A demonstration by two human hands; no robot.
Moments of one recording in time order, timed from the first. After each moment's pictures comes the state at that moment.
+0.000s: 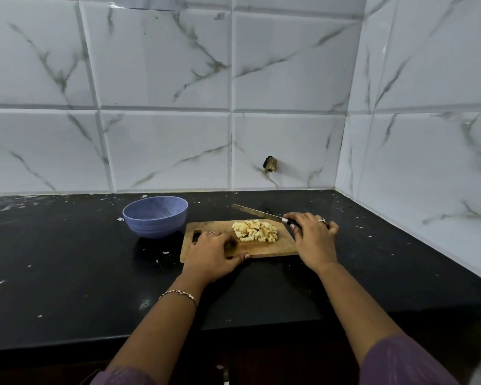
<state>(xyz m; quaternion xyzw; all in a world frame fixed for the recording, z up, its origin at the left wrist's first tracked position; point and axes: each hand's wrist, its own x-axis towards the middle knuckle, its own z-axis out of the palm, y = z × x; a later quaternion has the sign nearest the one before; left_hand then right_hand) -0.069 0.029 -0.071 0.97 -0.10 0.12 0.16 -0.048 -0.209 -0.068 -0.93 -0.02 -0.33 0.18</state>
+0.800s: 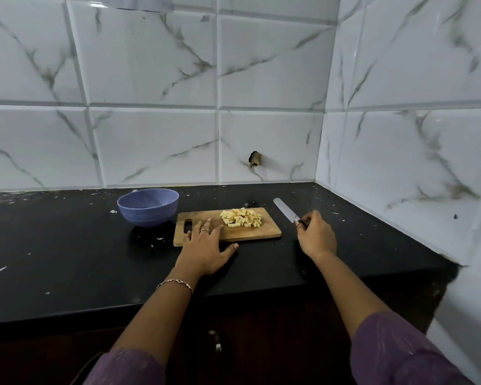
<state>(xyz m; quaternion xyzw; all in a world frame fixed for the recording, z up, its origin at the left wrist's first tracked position) -0.104 0.019 -0.076 0.98 -0.10 0.09 0.11 -0.095 -0.233 -0.067 -0.90 0.15 -0.26 0.32</state>
